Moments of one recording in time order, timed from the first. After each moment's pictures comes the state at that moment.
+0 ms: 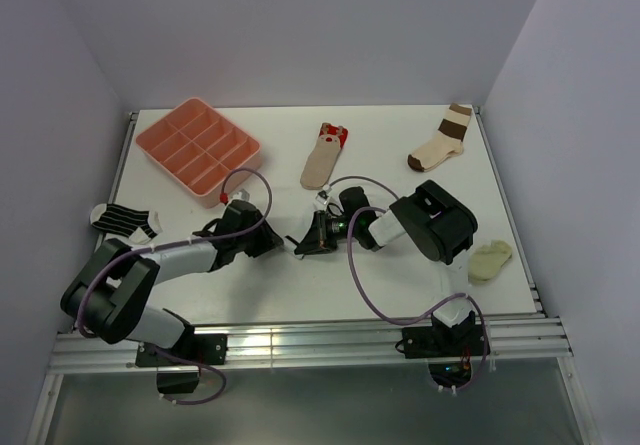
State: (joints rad) left arm -0.56 1.43 0.52 0.12 0.02 -0.99; right arm 0.59 2.02 0.76 0.64 -0.83 0.88
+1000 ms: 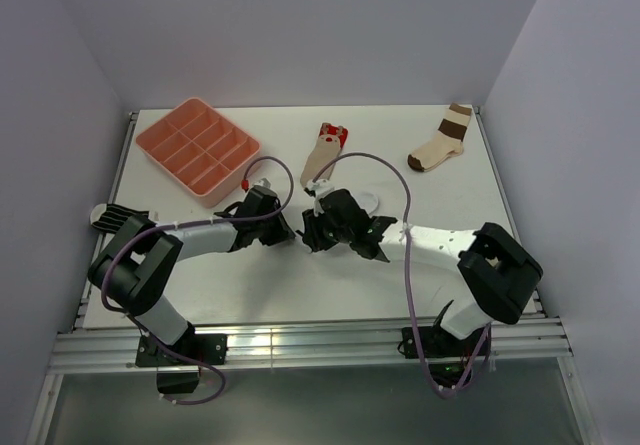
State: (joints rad) left arm -0.62 1.63 0.74 0.02 0.01 -0.93; right arm 0.84 1.52 0.80 0.04 -0.05 0.35
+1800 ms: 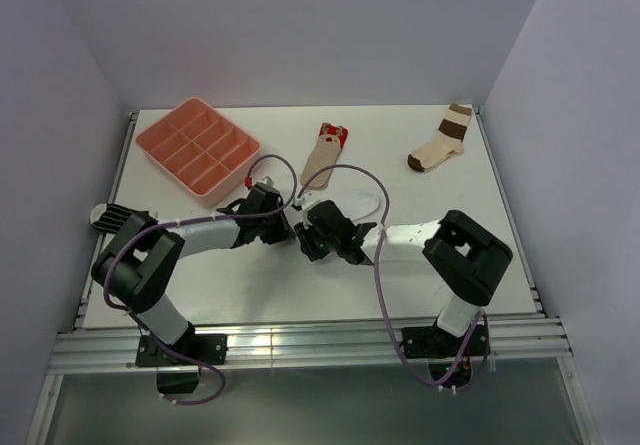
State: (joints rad) left arm -0.62 1.65 0.79 -0.03 0.01 -0.90; right arm 0.89 1.68 0.80 0.13 0.02 0.23
